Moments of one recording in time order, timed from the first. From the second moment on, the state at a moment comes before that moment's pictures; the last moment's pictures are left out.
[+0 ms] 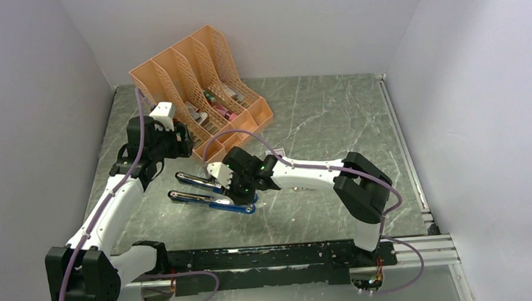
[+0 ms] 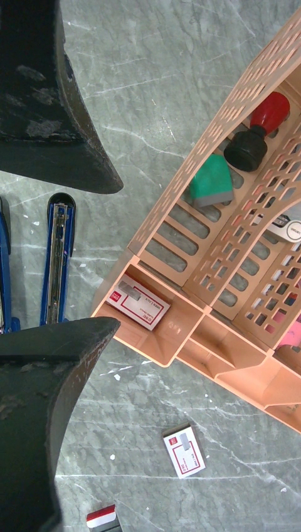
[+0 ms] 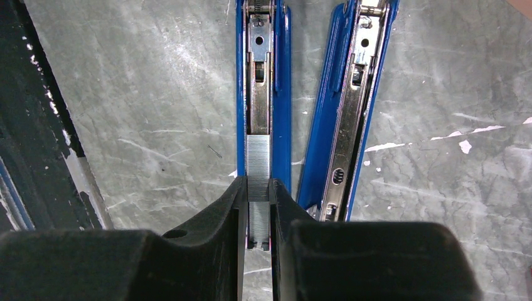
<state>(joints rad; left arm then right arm) -0.15 1.10 0.81 -0.23 0.15 -0.09 1.03 1.82 1.20 -0.38 -0.26 -0.24</state>
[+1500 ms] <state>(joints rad) -0.15 1.10 0.81 -0.23 0.15 -0.09 0.97 1.75 1.10 -0.30 -0.30 -0.16</state>
